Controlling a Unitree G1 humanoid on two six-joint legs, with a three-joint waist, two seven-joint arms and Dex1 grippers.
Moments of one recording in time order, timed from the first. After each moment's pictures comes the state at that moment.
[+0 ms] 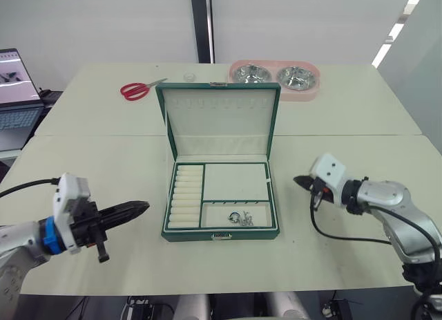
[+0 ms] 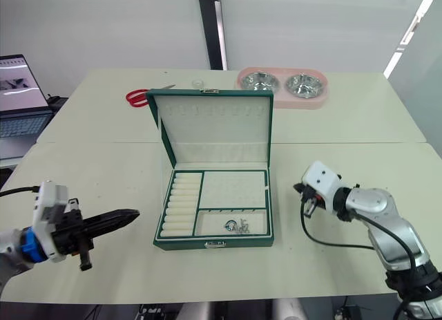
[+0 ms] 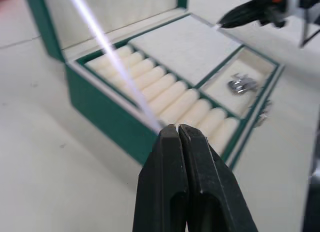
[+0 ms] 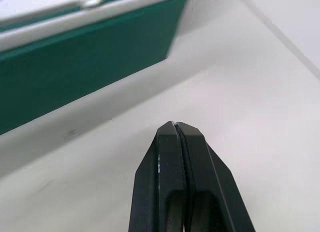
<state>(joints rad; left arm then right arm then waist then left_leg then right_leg) 0.29 0.83 0.61 -0.47 -0.80 0.58 -1.16 -0.29 -0.72 0.05 -0.32 0.13 0.58 0.76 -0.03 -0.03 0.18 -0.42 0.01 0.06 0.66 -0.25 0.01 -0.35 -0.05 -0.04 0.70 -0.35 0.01</state>
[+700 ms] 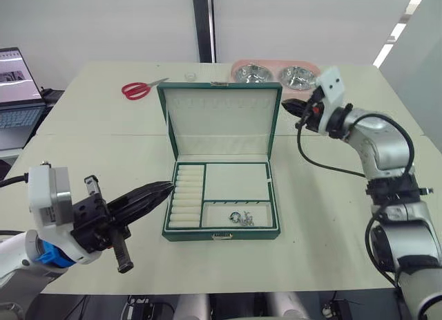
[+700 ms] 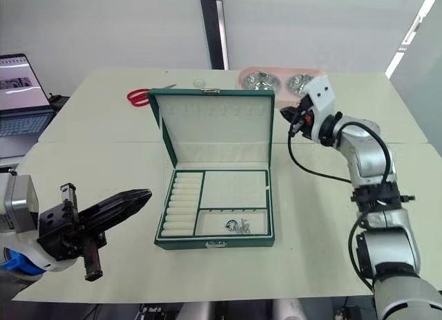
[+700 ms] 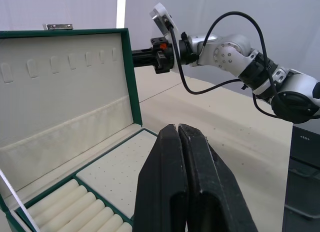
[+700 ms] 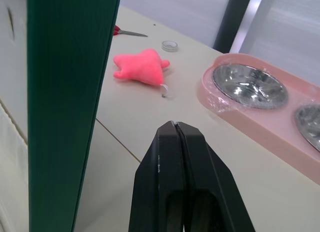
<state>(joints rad) 0.31 0.74 0.66 -0.85 -1.18 0.58 -0.75 -0.91 -0.49 0.02 0.30 0.22 0.50 0.79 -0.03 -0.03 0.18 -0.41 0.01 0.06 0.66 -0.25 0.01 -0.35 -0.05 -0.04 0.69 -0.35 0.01</state>
